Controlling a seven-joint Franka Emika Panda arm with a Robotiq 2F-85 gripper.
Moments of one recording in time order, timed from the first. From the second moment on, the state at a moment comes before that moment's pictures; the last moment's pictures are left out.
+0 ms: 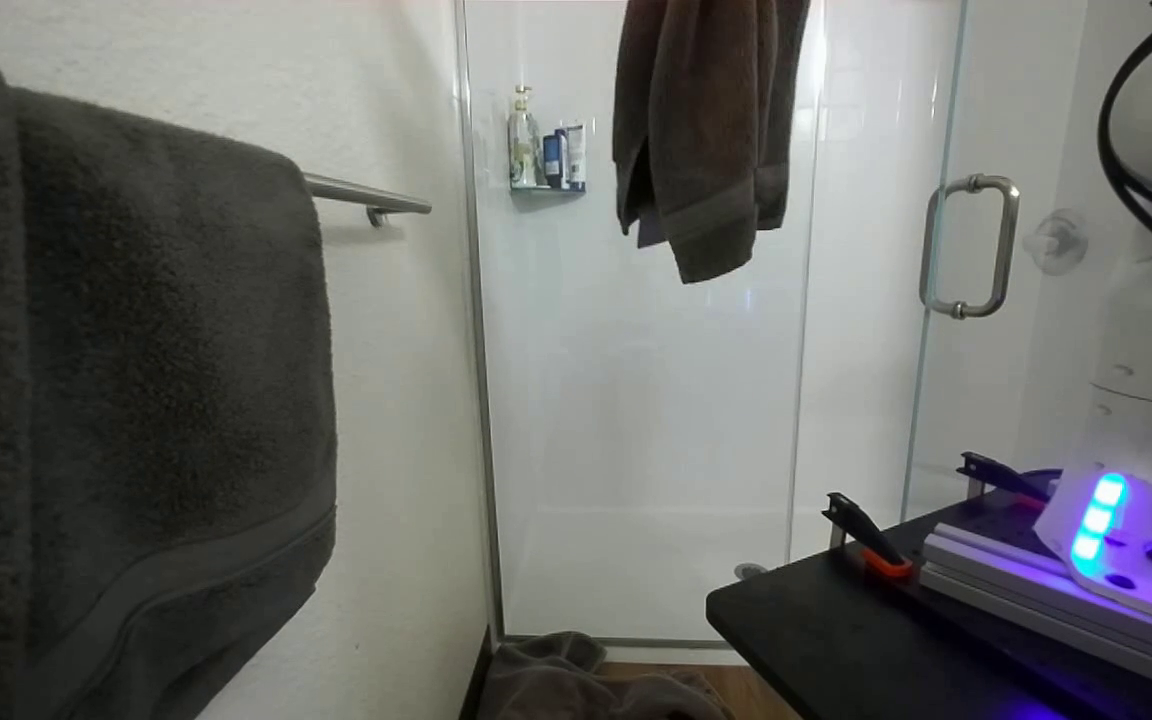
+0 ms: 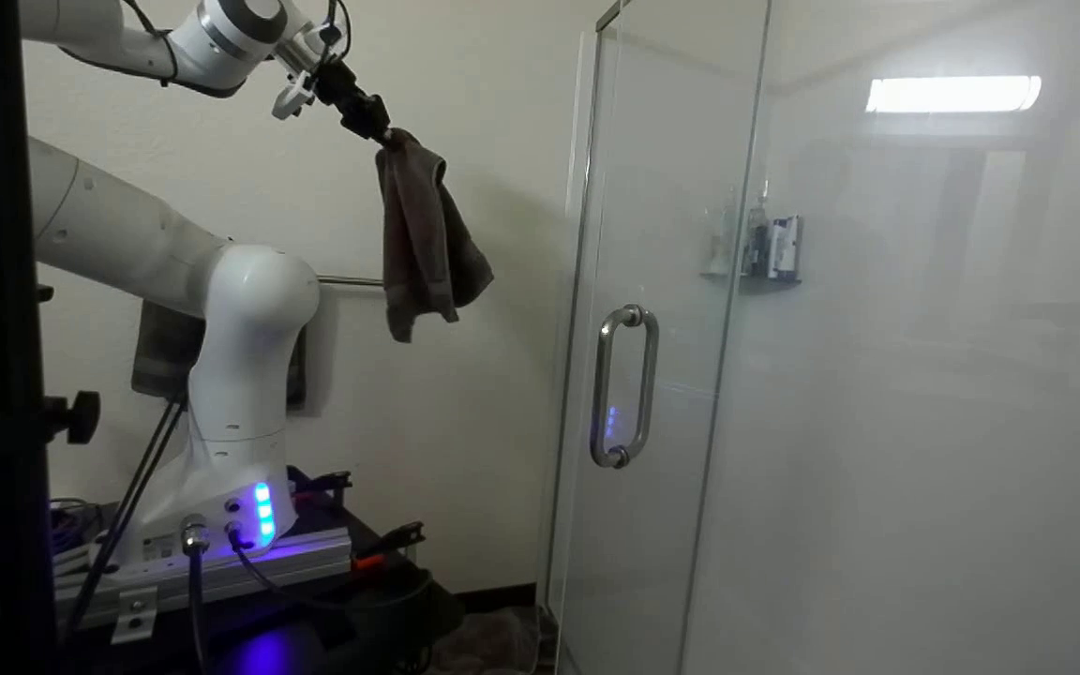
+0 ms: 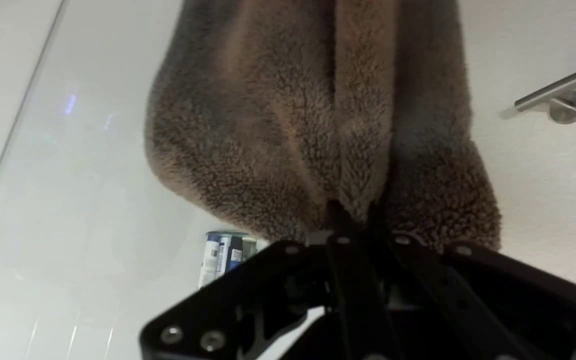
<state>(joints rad) 0.16 -1.16 0.39 -2.41 -0.14 2.10 0.46</state>
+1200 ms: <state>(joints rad) 0.45 -0.92 0.25 -2.80 0.52 2.55 0.49</state>
